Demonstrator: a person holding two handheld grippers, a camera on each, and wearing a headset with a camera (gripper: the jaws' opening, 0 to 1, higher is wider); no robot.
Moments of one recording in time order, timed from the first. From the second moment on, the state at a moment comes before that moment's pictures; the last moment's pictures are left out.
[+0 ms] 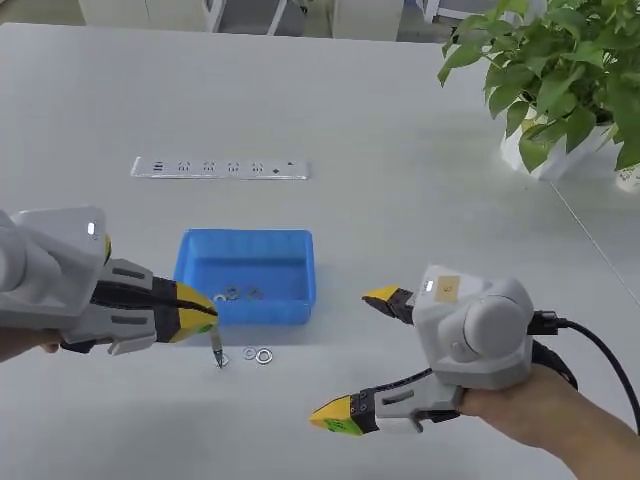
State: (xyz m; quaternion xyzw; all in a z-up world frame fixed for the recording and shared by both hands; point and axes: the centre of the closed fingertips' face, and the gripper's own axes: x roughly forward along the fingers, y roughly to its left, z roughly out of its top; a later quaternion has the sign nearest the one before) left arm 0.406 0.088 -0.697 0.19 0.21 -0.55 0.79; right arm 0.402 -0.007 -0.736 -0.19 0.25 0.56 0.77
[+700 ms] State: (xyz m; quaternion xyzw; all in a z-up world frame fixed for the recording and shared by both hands) left arm 0.400 0.085 -0.699 0.18 0.23 -0.59 0.75; right arm 0.401 0.027 -0.741 -0.23 0.22 0.63 0.71
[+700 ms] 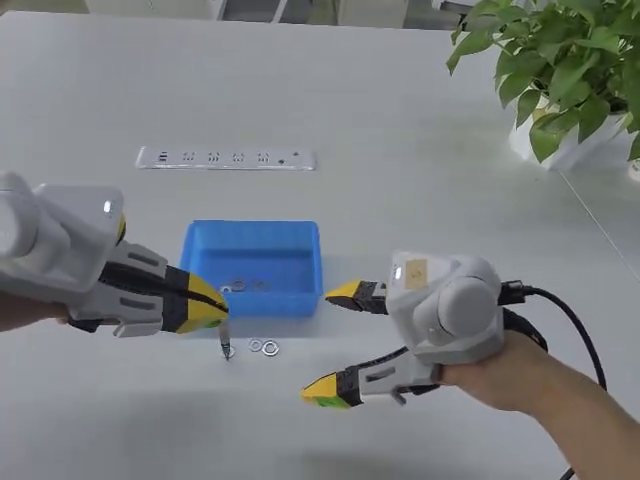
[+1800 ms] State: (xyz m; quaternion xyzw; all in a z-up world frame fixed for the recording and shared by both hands) left arm 0.398 0.088 -0.704 0.18 0.24 -0.62 0.72; right arm 0.400 0.113 -0.770 -0.26 0.19 0.71 0.63
